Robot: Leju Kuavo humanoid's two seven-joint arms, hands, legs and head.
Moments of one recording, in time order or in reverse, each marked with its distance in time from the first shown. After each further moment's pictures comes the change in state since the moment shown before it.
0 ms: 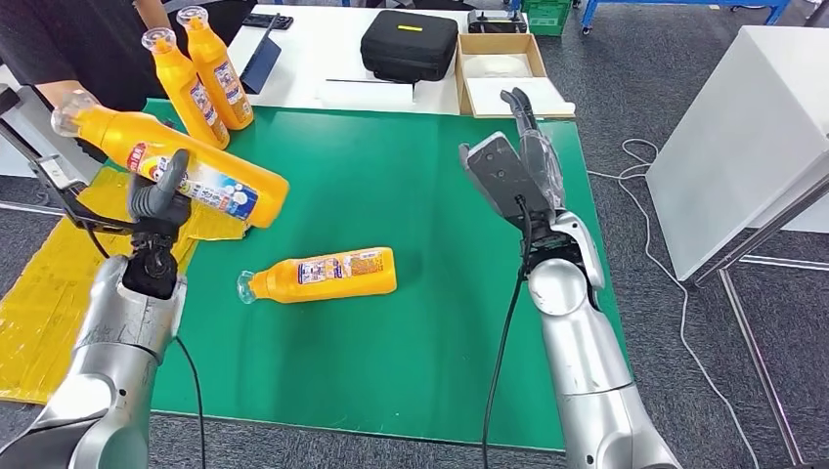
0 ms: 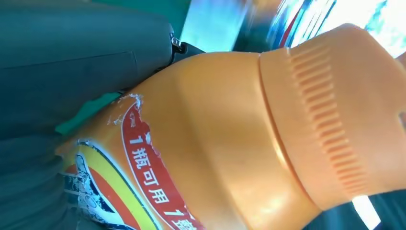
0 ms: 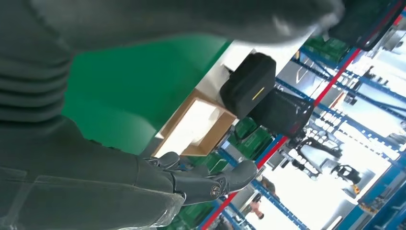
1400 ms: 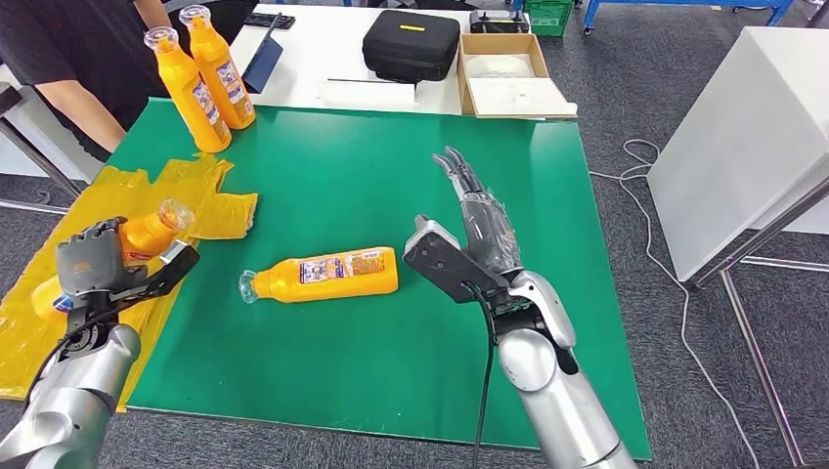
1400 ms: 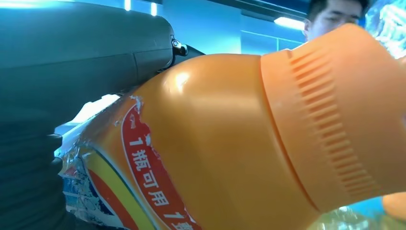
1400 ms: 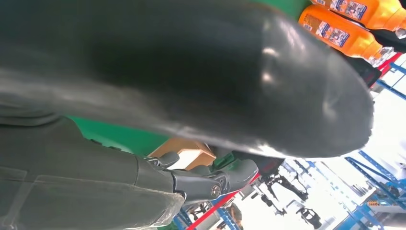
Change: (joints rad) left arm 0.118 0.161 0.105 0.311 -1.930 0.963 0.137; right arm 0.191 -0.055 0.239 -0.190 0.008 0.022 0.028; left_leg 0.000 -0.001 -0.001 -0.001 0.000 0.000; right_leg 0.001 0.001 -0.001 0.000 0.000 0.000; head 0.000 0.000
